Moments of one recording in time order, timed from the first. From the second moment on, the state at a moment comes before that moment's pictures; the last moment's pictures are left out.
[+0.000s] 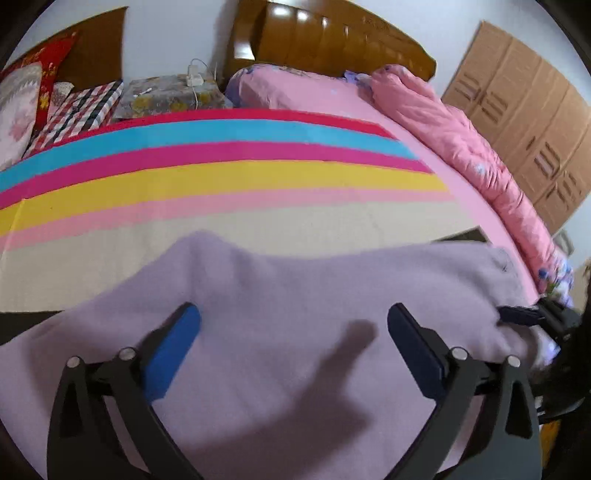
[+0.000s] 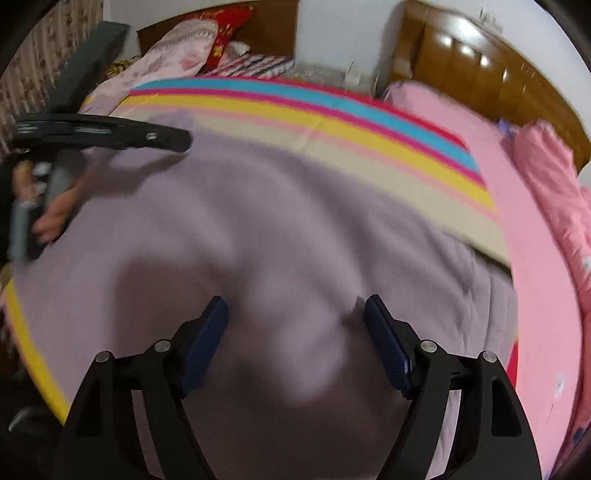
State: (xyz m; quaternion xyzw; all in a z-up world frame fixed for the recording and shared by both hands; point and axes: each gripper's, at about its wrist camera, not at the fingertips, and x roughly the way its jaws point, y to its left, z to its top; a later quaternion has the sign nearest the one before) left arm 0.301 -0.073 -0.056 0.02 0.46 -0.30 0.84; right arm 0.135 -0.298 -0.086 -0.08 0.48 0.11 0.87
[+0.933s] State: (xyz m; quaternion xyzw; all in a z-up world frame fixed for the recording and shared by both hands) left arm 0.199 0.236 0.019 -0.19 0.31 -0.14 0.92; right arm 0.159 -0.214 -0.048 -0.08 0.40 0.14 0.90
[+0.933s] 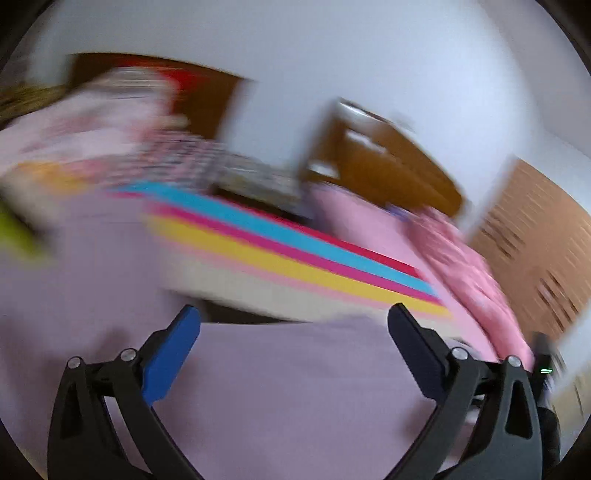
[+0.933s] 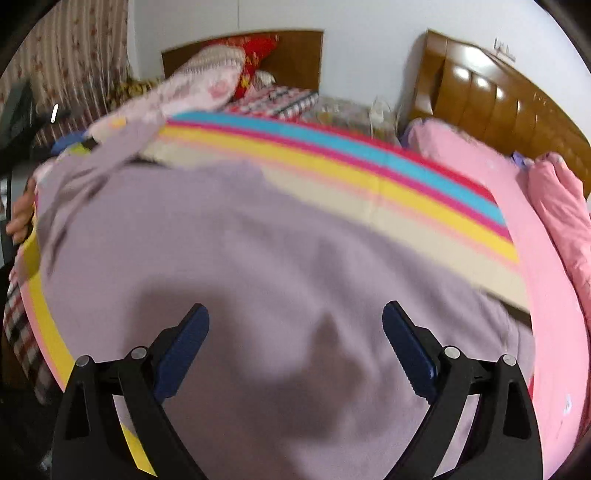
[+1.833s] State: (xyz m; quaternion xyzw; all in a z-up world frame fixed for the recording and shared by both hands) left arm 0.117 0.548 -0.073 -0.46 0.28 0.15 0.83; right arm 0.377 0.368 -0.026 -0.15 0.46 0.58 0.66
